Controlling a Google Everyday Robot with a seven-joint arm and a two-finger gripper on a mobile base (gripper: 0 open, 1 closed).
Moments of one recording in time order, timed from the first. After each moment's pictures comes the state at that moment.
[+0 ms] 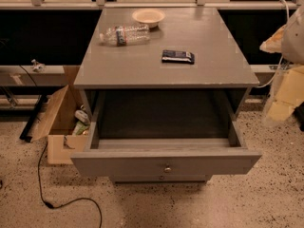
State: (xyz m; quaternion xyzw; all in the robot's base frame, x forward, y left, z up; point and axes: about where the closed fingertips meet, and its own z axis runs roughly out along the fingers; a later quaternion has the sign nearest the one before) arm 0.438 -0.217 0.976 -0.60 0.78 -0.03 0.16
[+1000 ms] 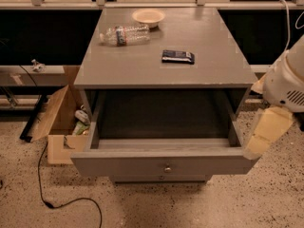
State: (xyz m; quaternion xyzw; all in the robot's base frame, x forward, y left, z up) arm 0.419 -0.211 0.899 -0.55 0.82 0.02 0.13
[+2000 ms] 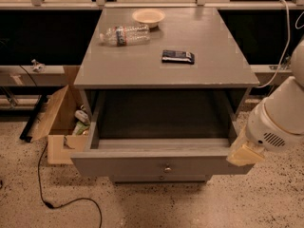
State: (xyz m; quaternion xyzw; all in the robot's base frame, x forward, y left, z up) arm 0.386 -0.197 0.815 -0.51 0.85 0.07 0.10
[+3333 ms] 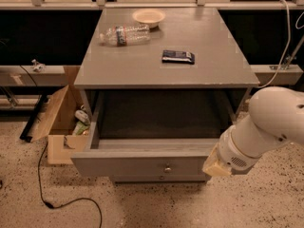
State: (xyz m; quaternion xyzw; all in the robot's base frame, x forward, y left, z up) arm 0.408 -0.164 0.708 -0.56 0.81 0.11 0.13
